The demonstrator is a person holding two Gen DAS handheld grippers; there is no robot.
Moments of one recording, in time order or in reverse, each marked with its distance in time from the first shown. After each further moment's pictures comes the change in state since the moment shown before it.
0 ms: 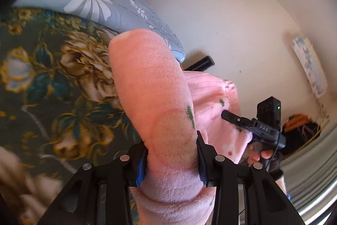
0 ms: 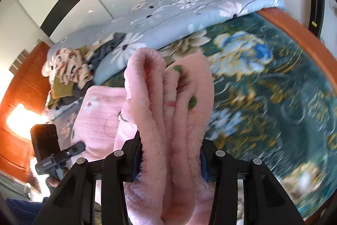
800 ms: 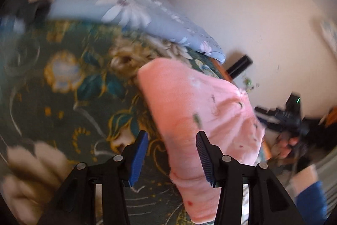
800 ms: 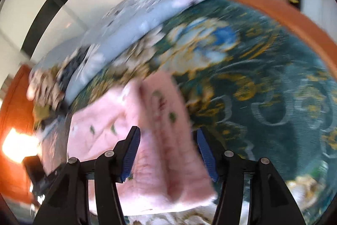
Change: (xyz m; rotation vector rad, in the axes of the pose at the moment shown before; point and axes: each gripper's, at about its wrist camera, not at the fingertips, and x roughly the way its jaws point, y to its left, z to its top) left arm -0.001 0.012 -0.022 0.142 -0.018 0.317; right arm 0.021 -0.093 0.001 0.178 -0.028 -0.094
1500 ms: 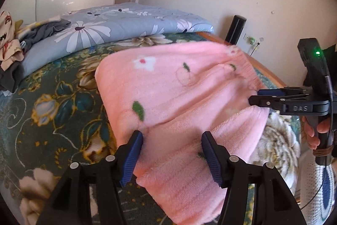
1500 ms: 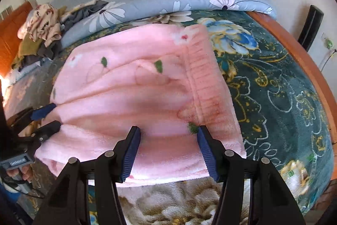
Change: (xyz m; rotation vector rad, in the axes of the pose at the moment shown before) left arm 0.032 -0.065 -0.030 0.350 0.008 0.172; right arm 0.017 0.074 -0.098 -0.376 0.015 -0.180
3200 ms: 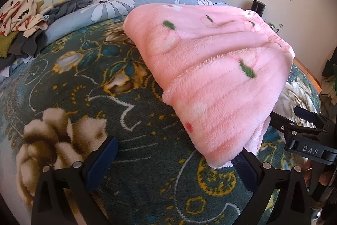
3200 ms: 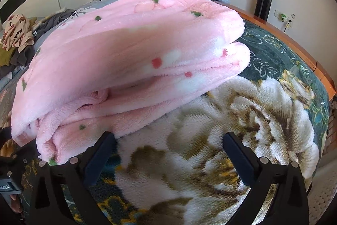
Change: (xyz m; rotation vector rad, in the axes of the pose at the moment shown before) left arm 0.005 0.007 -0.069 -0.024 0.103 0.169; right arm 0.018 0.039 -0.111 0.218 -0.115 -0.238
